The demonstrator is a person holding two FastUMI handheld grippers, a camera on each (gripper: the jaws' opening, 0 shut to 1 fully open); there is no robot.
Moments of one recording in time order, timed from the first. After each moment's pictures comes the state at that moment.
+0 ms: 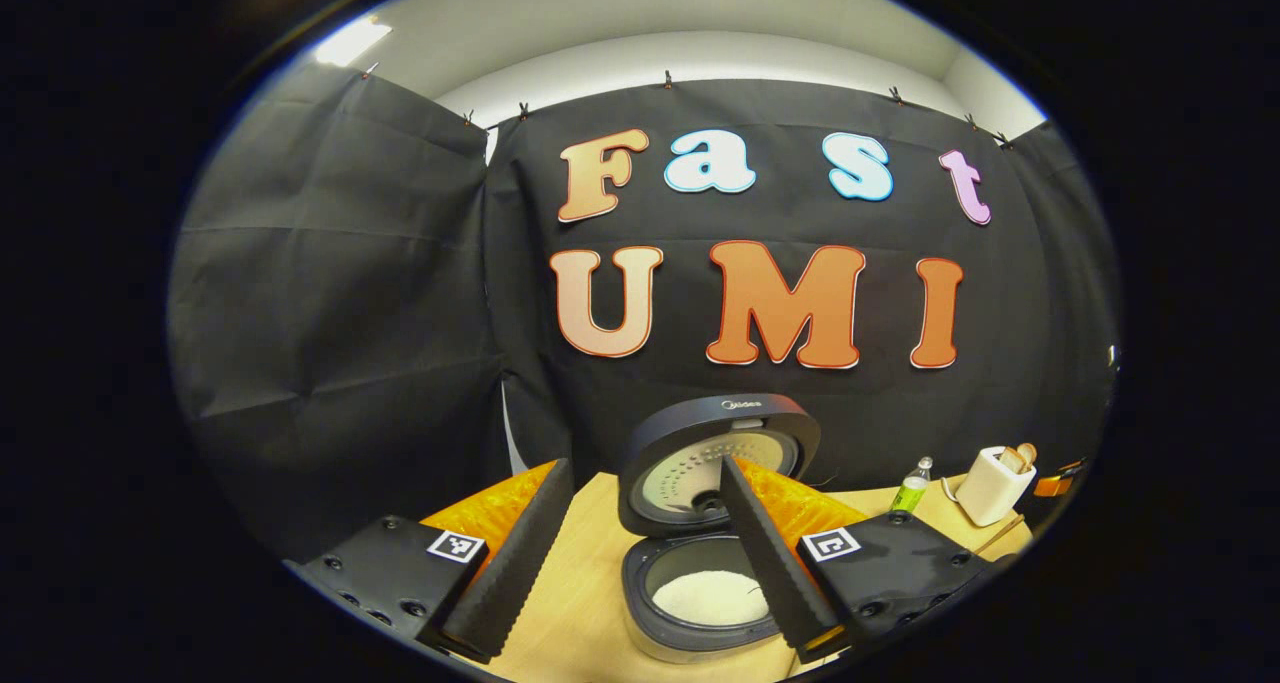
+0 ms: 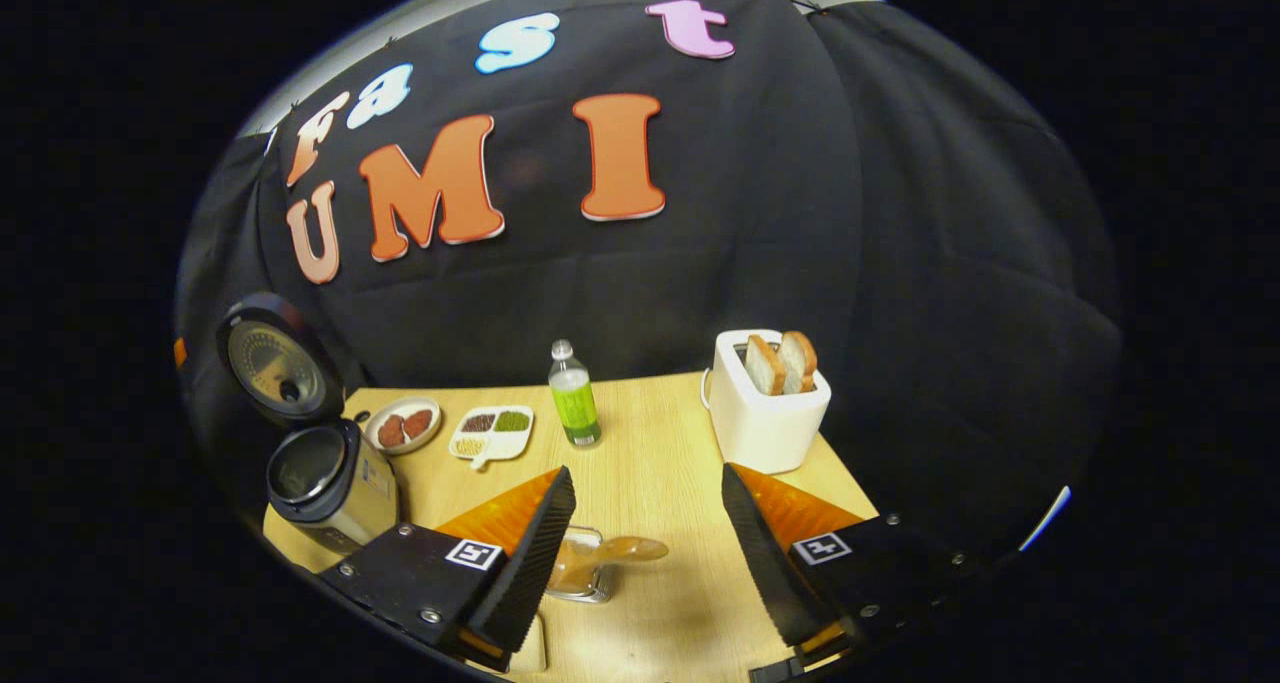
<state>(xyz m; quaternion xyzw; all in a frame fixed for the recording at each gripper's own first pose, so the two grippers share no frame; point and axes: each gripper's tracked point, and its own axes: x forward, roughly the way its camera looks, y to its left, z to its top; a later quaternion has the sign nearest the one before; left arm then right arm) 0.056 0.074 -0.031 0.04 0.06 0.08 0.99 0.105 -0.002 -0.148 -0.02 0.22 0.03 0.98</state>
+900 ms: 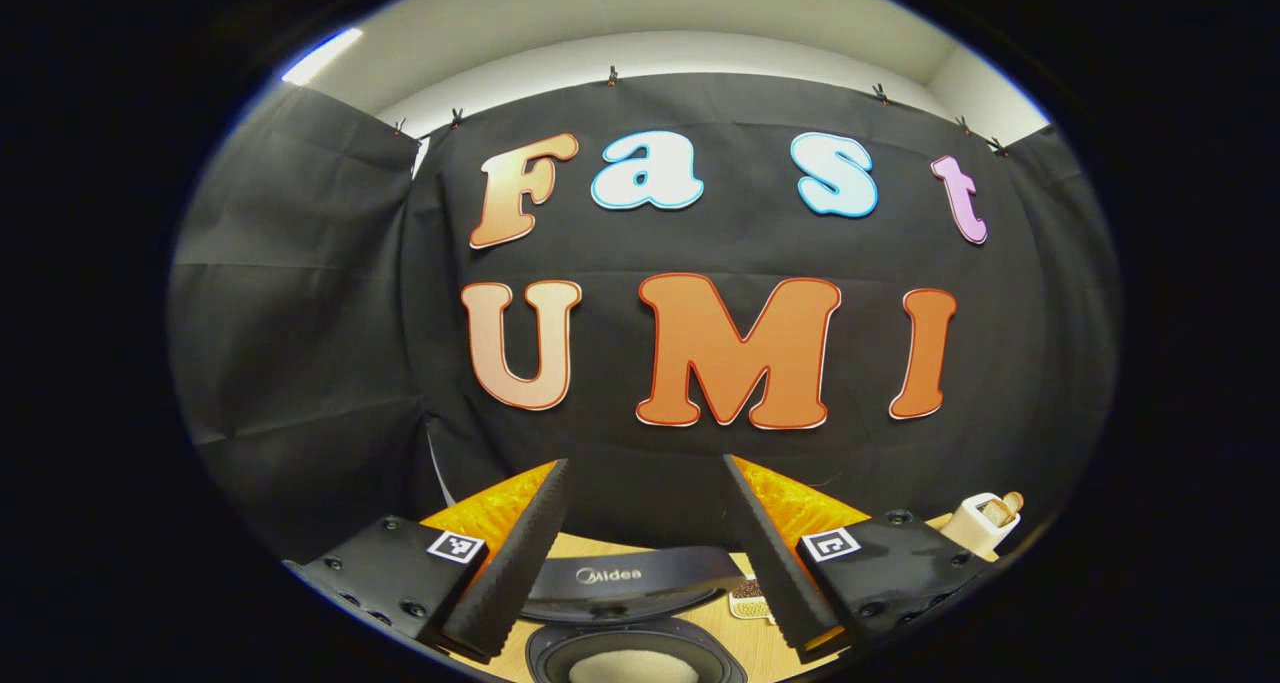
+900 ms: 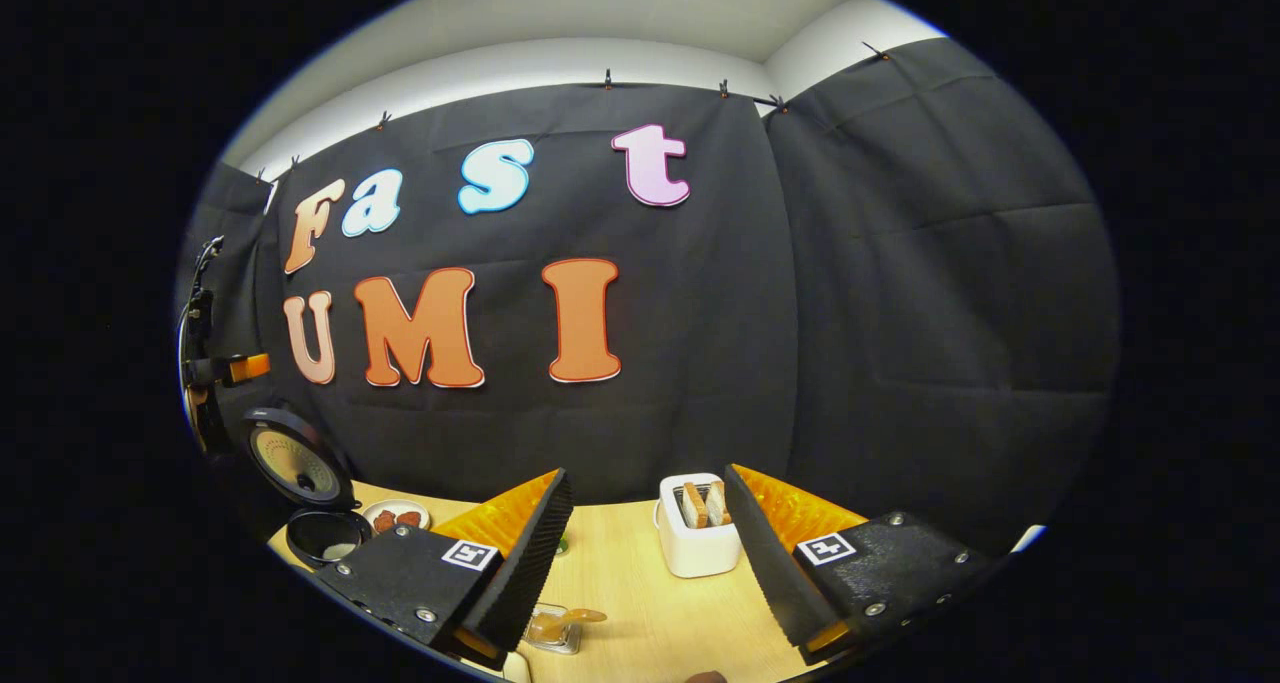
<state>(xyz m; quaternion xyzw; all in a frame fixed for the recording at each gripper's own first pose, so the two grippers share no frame) 0.239 0.001 0.012 0.05 0.05 0.03 1.00 0.079 -0.058 -0.010 -0.03 0.06 -0.02 1.00</state>
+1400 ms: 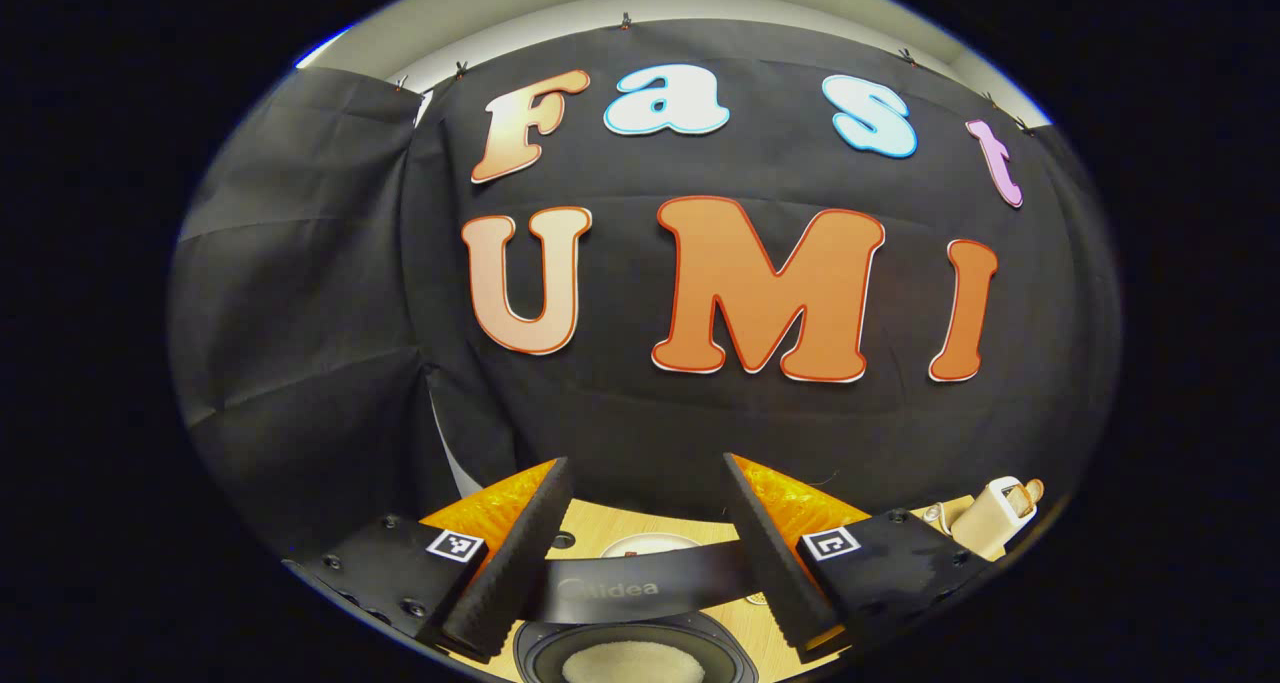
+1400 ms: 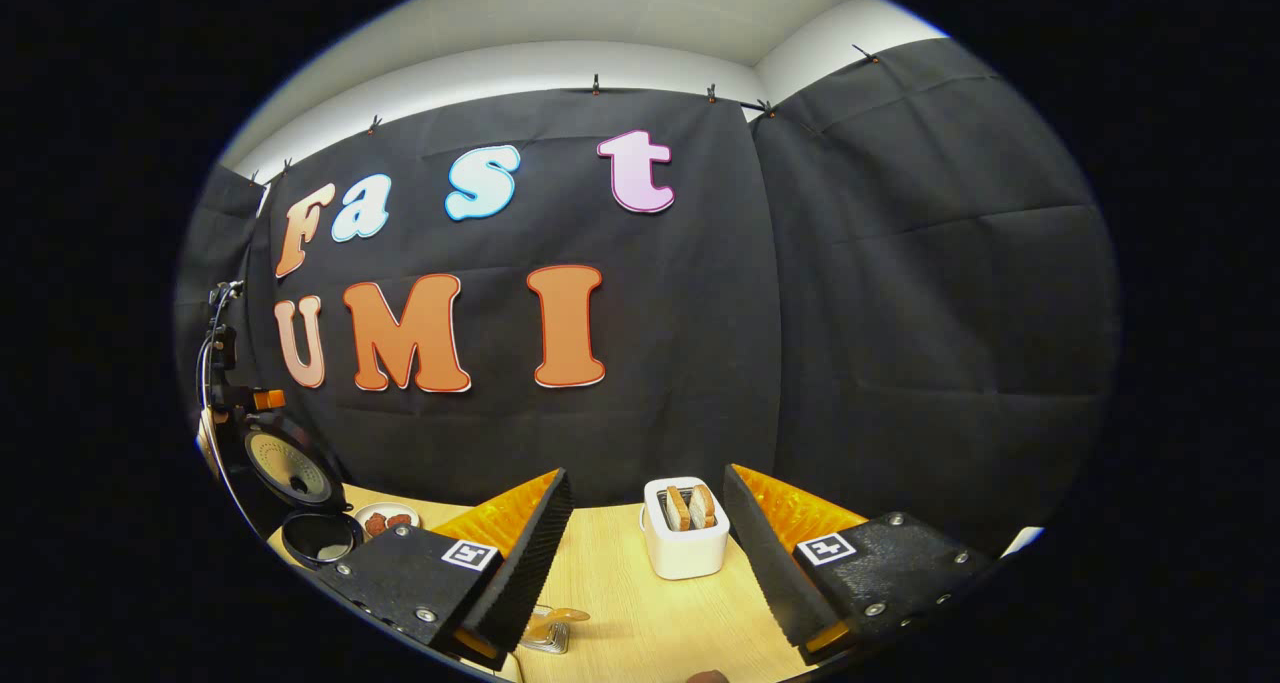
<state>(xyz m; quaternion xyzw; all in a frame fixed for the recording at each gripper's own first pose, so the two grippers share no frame) 0.269 0.021 -0.057 0.03 0.13 0.06 0.99 0.072 -0.070 -0.009 -0.02 0.05 -0.03 1.00</state>
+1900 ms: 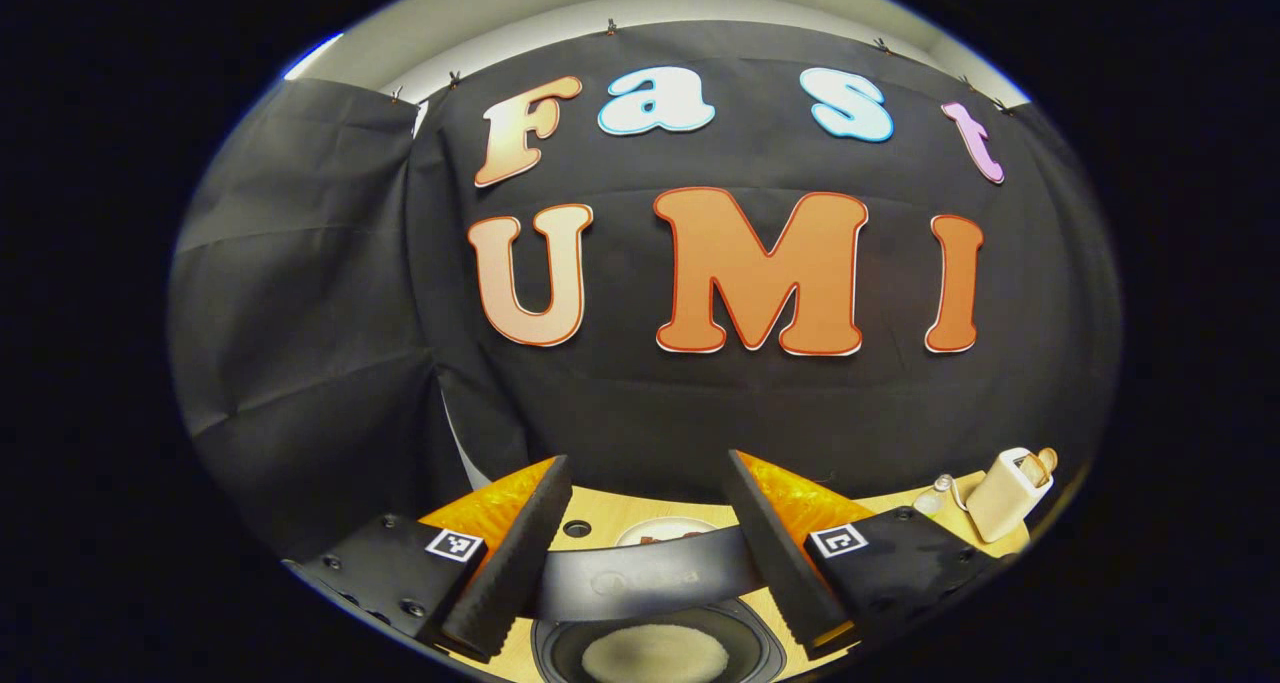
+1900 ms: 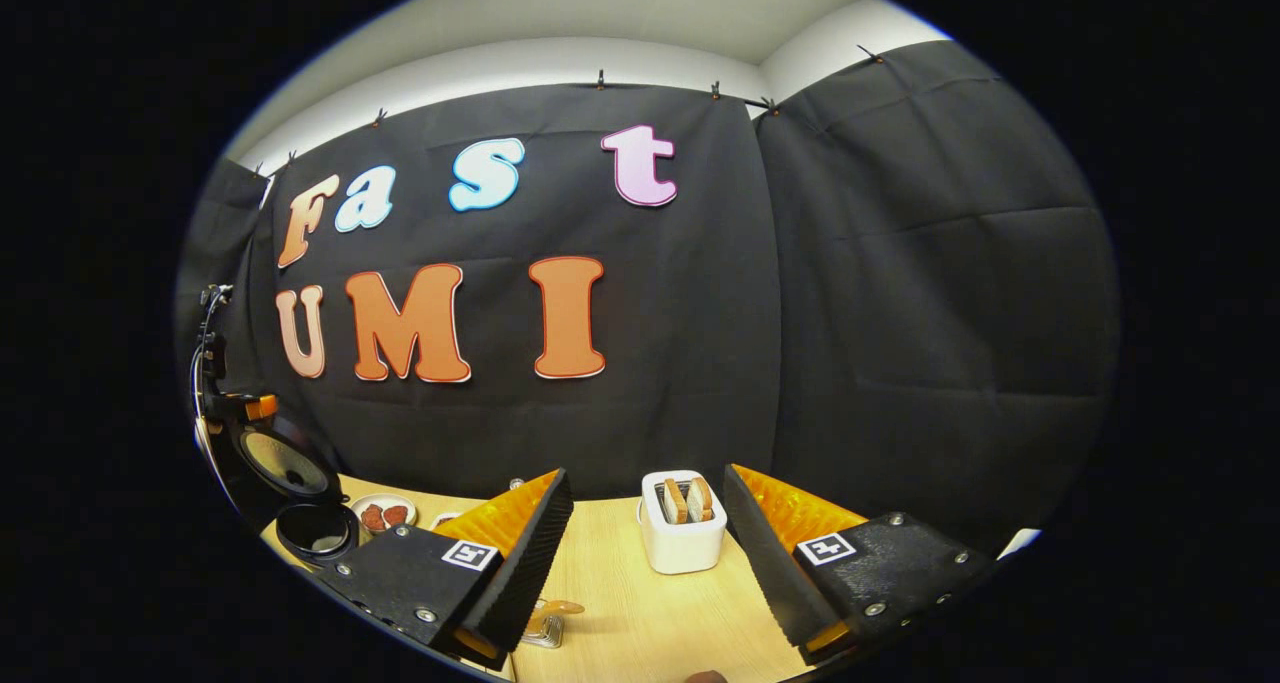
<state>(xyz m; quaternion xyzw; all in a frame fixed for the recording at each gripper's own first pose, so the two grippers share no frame) 0.218 0.013 -0.075 0.05 0.13 0.05 0.99 0.066 -0.066 -0.021 -0.03 0.05 -0.02 1.00</state>
